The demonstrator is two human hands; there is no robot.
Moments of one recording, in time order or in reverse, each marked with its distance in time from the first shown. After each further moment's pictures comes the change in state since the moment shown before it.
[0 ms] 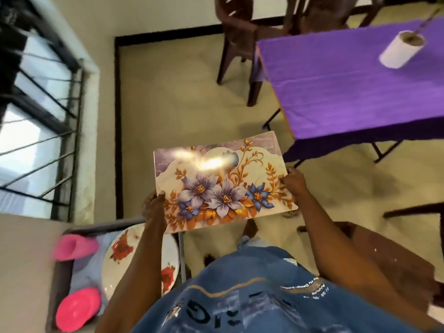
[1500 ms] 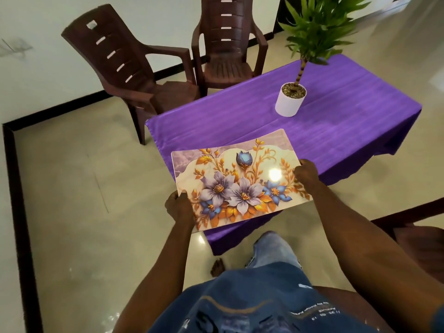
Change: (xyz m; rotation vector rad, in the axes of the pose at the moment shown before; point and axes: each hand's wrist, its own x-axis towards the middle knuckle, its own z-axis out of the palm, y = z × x) left_hand 0.036 0.161 0.554 0.111 -0.056 0.173; right_hand 0.349 -0.105 -0.333 -0.113 0.436 0.028
